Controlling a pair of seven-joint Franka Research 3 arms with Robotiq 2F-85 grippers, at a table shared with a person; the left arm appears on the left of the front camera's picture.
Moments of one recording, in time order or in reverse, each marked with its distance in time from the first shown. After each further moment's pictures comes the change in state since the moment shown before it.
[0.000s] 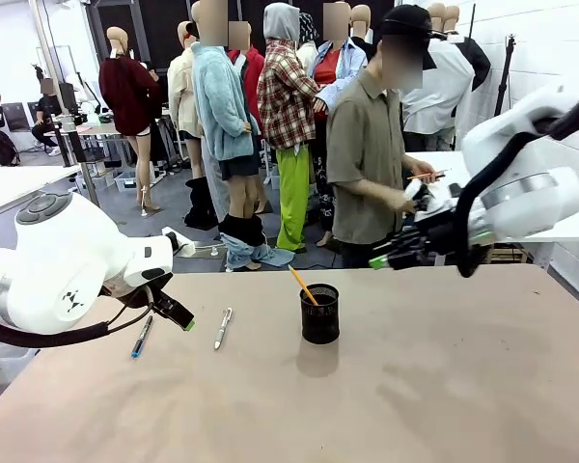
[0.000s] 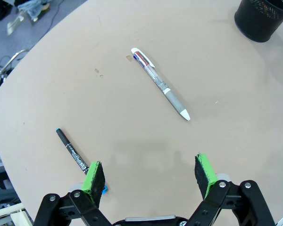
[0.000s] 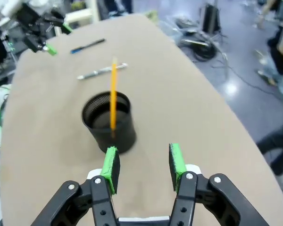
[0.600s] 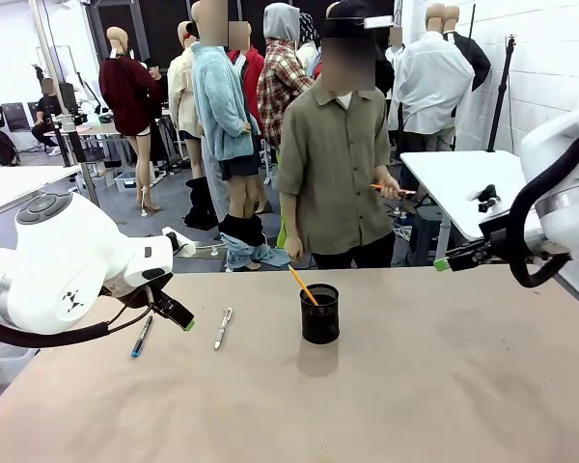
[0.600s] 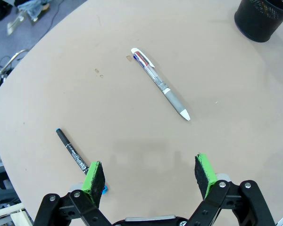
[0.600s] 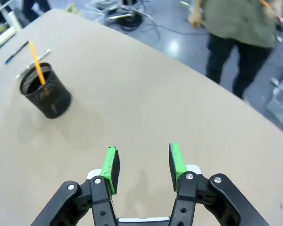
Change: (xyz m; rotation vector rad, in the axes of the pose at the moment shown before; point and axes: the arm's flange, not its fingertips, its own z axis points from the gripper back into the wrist) left arm 0.000 0.000 0.000 0.000 0.000 0.000; right arm -0.059 -0.003 0.095 -0.359 0.106 -0.288
